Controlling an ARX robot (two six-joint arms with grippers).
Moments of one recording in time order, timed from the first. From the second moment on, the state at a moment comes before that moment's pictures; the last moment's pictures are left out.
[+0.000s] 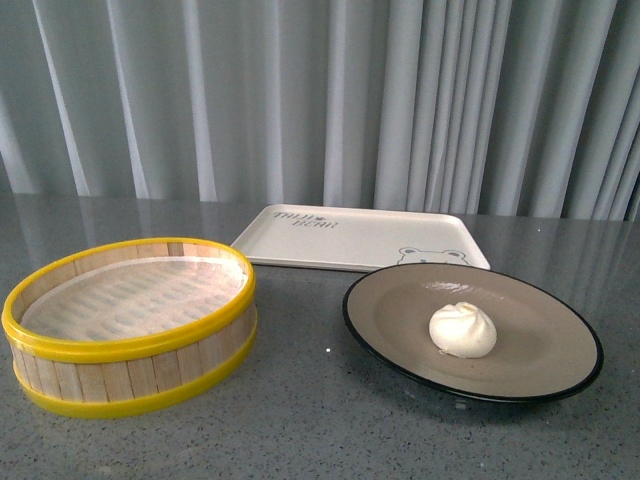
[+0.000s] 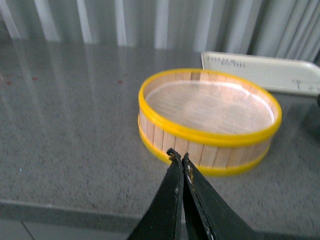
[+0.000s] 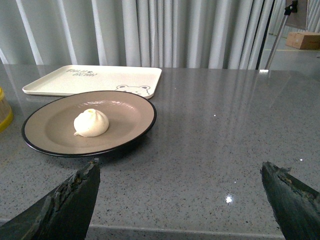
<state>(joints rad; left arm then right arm) 0.00 0.70 0.03 0.68 0.00 0.00 0.00 0.00 0.01 0.00 0.00 0.00</state>
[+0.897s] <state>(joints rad) 0.00 0.24 0.03 0.24 0.00 0.00 0.00 0.00 0.01 0.00 0.00 0.00</state>
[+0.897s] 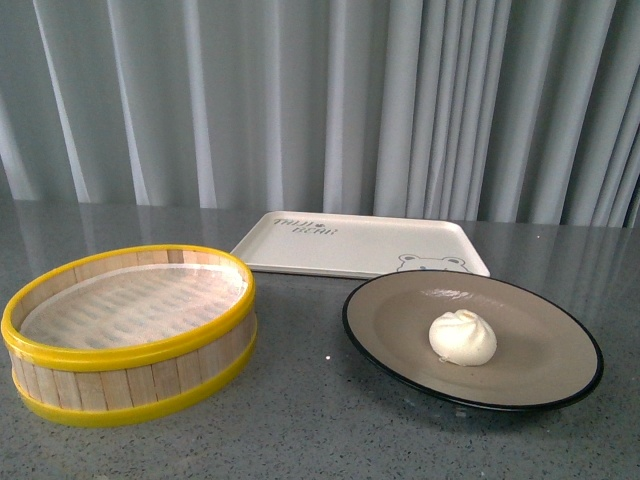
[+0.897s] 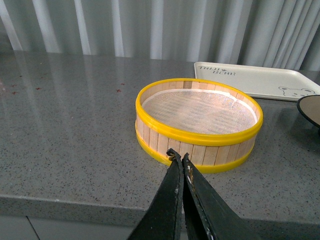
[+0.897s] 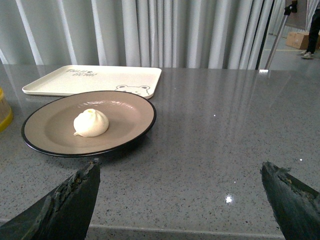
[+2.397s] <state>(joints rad) 0.00 0.00 0.03 0.00 0.00 0.00 0.00 0.00 0.01 0.00 0.00 0.00</state>
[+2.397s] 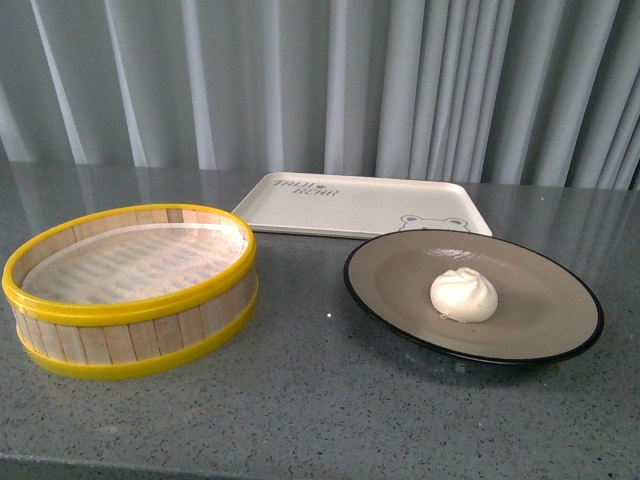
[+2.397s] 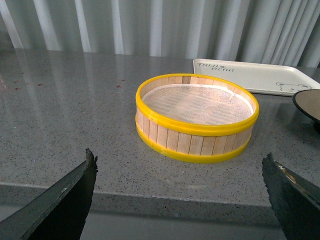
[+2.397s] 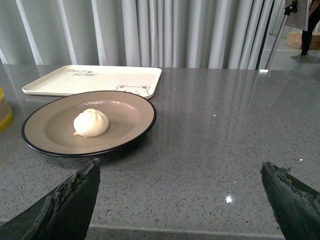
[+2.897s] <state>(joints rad) 0.00 0.00 0.03 0.00 0.00 0.00 0.28 0.74 0.18 0.45 0.09 1.34</state>
